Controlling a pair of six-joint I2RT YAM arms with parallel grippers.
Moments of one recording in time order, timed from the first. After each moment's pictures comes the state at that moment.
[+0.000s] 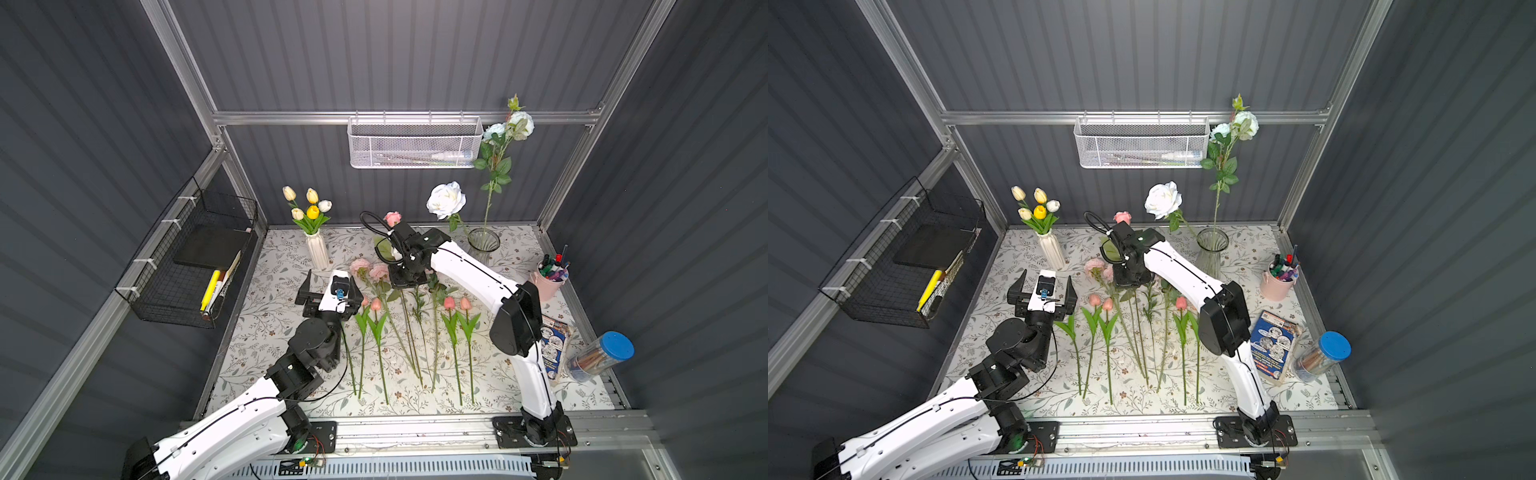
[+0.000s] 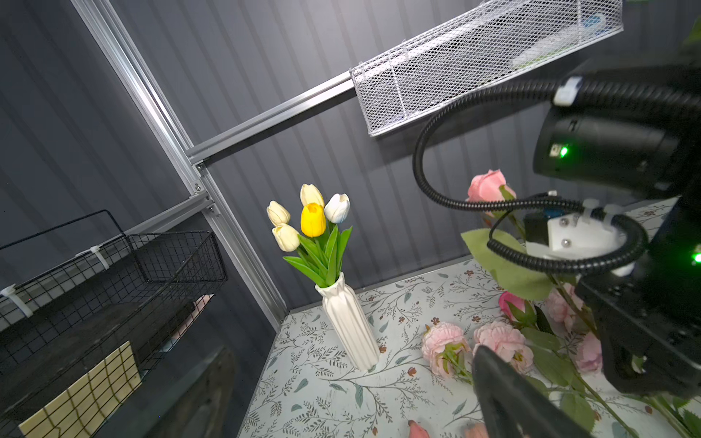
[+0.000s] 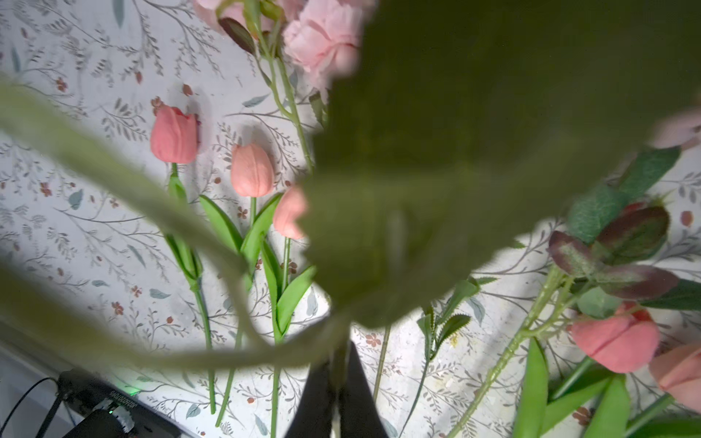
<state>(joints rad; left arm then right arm) -0.89 0.76 0.56 0.32 -0.88 0.48 0.73 2.20 2.14 -1.18 -0.11 0.48</state>
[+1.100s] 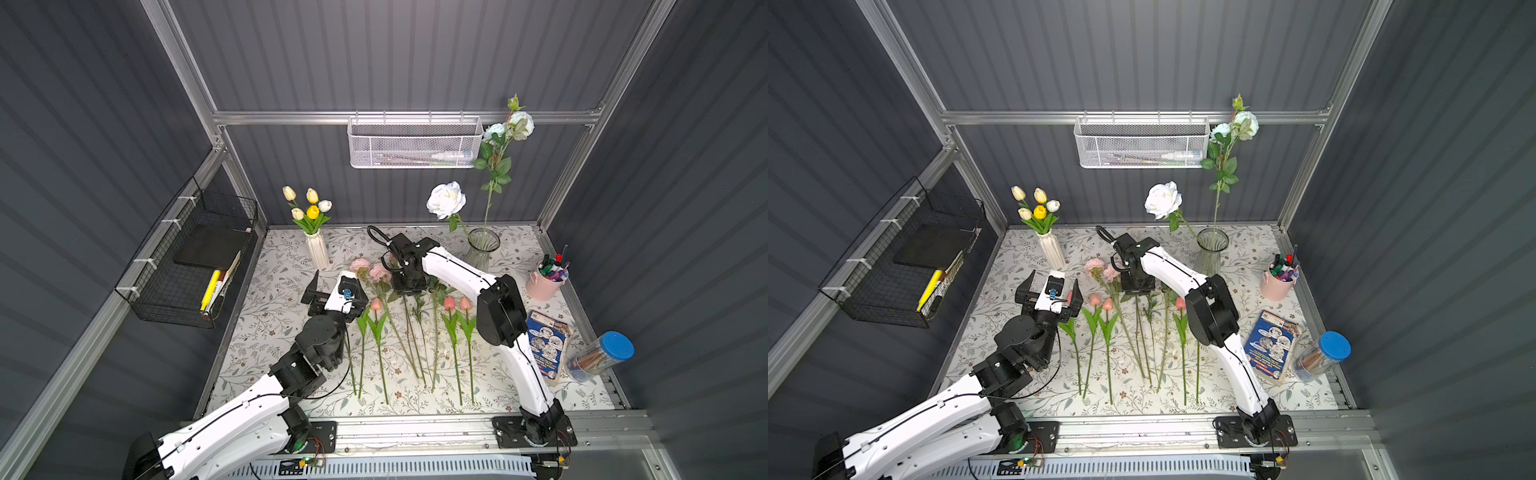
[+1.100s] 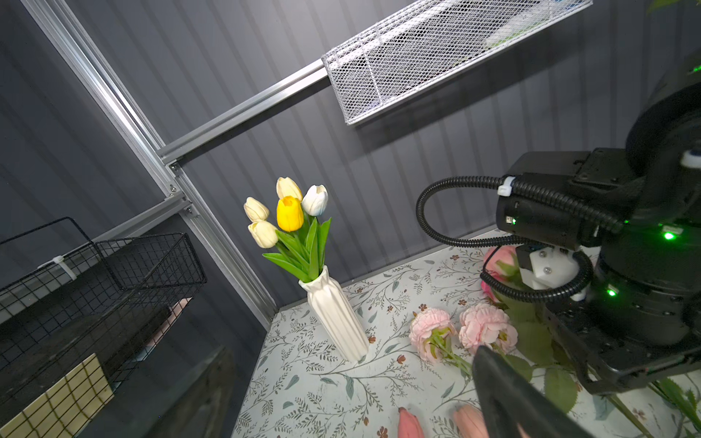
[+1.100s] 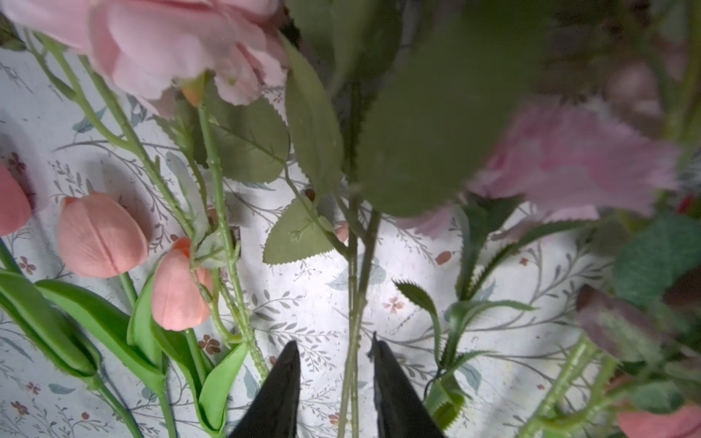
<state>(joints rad) -0.89 0.79 0.57 0.28 -0.84 0.46 0.68 2.34 2.09 -1.10 -0.07 0.54</state>
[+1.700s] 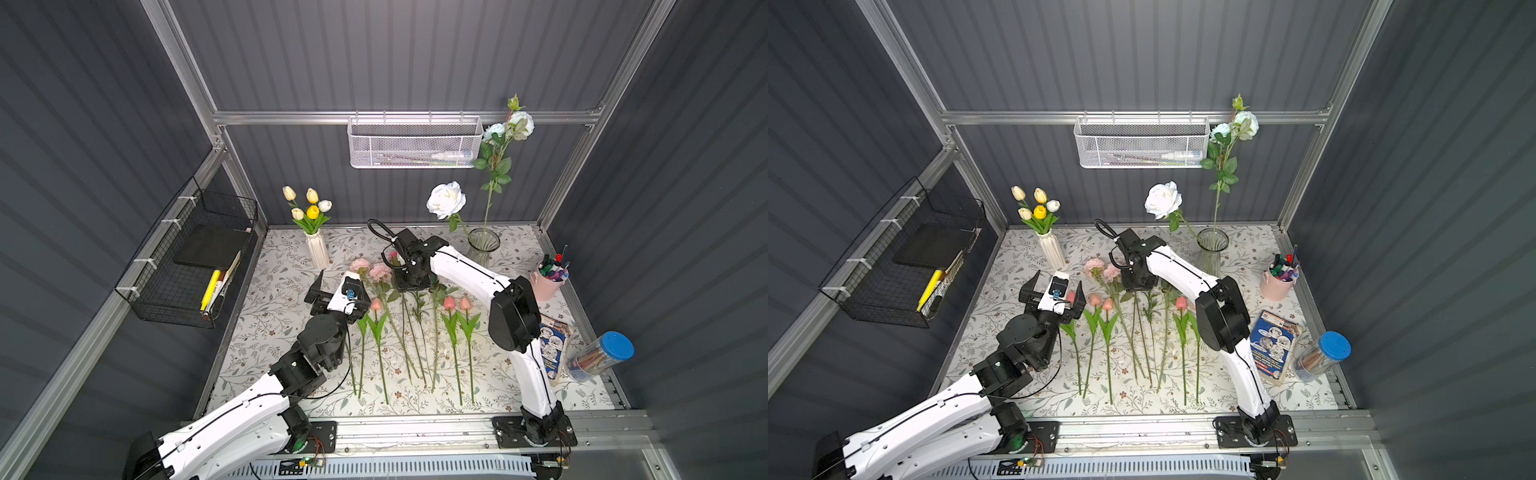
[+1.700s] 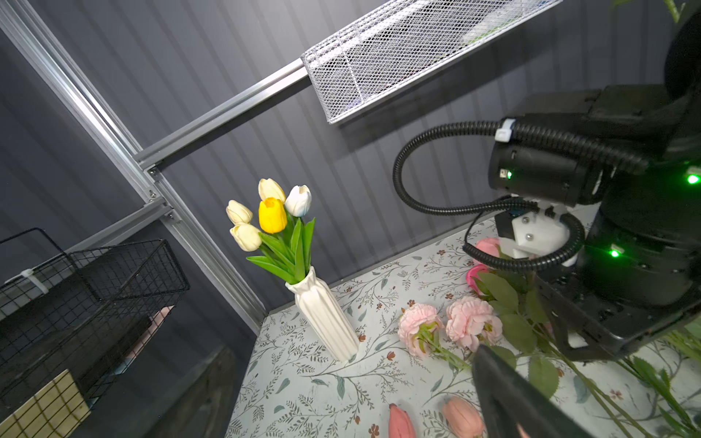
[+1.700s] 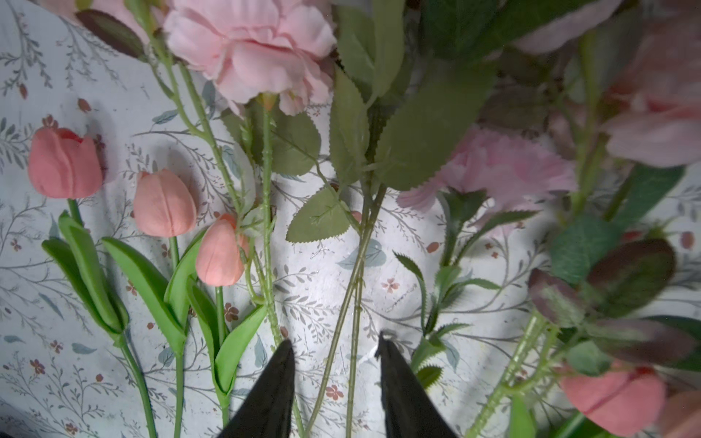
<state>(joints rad) -0.89 0.79 0.58 0.23 -0.78 0.44 0.69 2.19 1.98 -1.03 -0.05 0.44</state>
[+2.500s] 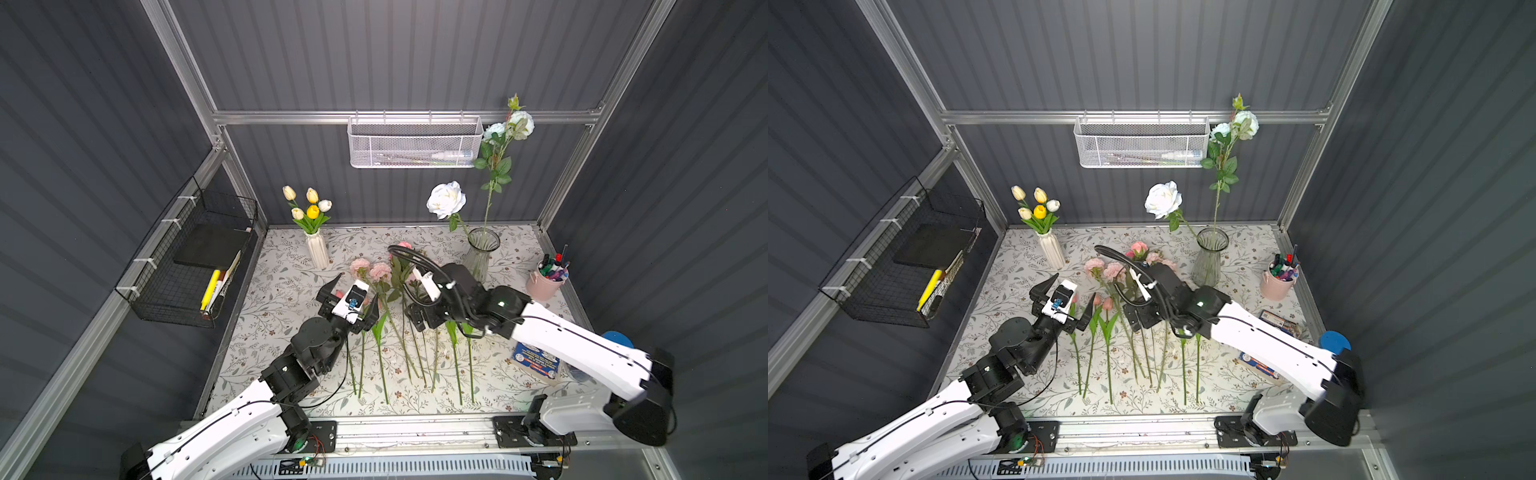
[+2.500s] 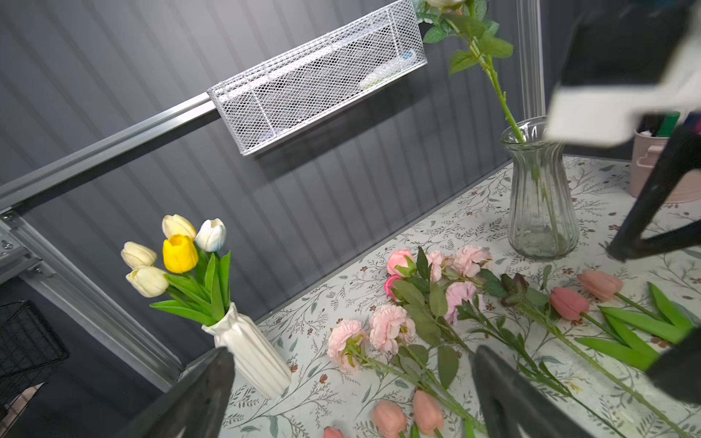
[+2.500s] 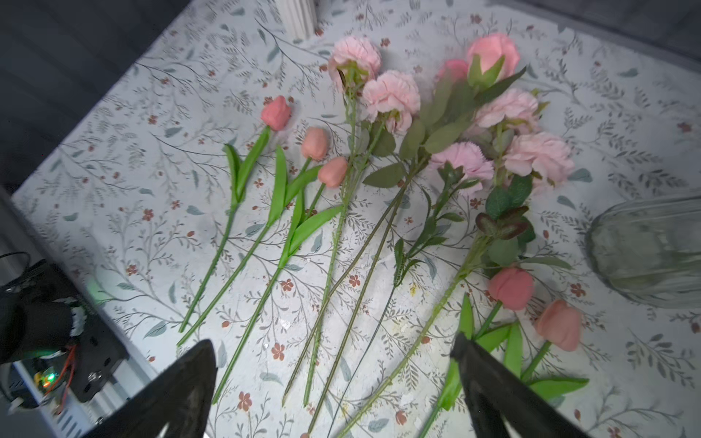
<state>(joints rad) -0.90 0.73 0.58 0.13 -0.48 0.40 0.93 1.25 1.20 -0.66 0.11 0.25</state>
